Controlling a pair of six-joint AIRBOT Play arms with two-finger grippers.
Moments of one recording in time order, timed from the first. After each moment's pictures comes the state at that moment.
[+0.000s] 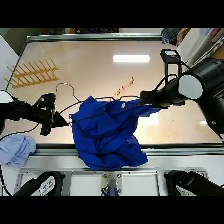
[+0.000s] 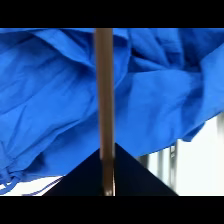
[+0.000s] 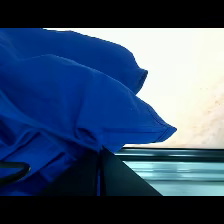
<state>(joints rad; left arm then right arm) 0.20 -1.11 0.98 0.91 -1.64 0.11 0.57 -1.16 1.56 -1.69 1.64 2.14</state>
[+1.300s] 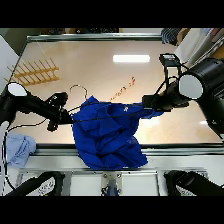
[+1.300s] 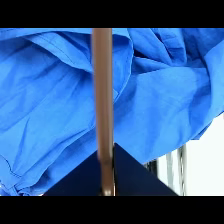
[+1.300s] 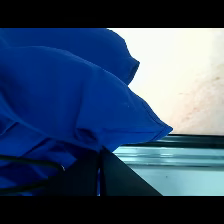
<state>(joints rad) 0.08 -1.20 1.07 0.94 -1.64 0.11 0.56 -1.16 1.56 -1.69 1.71 2.09</state>
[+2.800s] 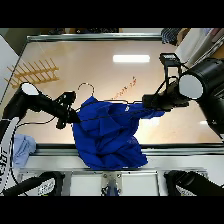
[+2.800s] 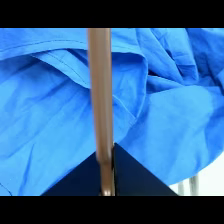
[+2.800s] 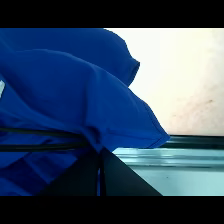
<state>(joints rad) 0.01 -1.30 1.07 0.90 -1.56 0.09 0.56 -1.16 1.56 -1.69 1.70 2.10</state>
